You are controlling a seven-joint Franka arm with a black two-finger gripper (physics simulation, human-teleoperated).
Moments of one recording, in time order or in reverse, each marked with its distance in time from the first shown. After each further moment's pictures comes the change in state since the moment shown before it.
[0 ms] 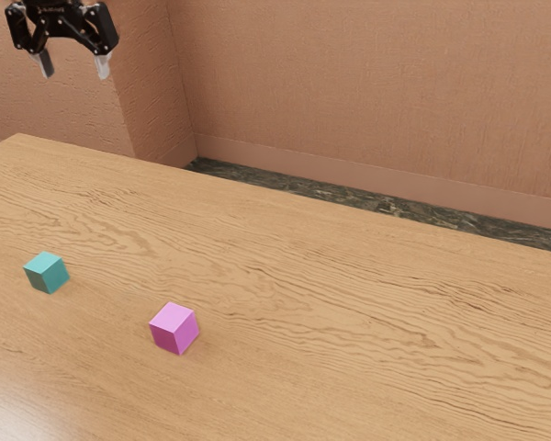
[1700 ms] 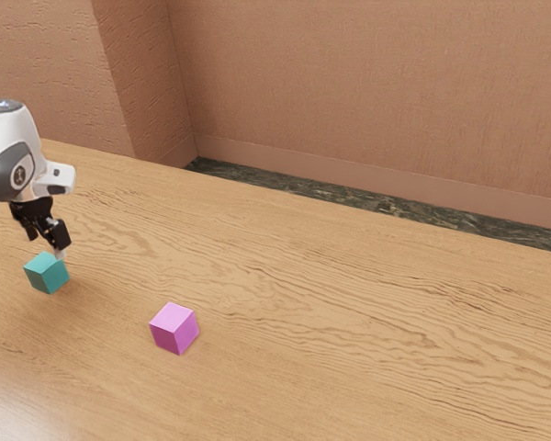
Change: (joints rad) arm 0.439 0.134 -0.022 -0.854 0.121 1.032 0.716
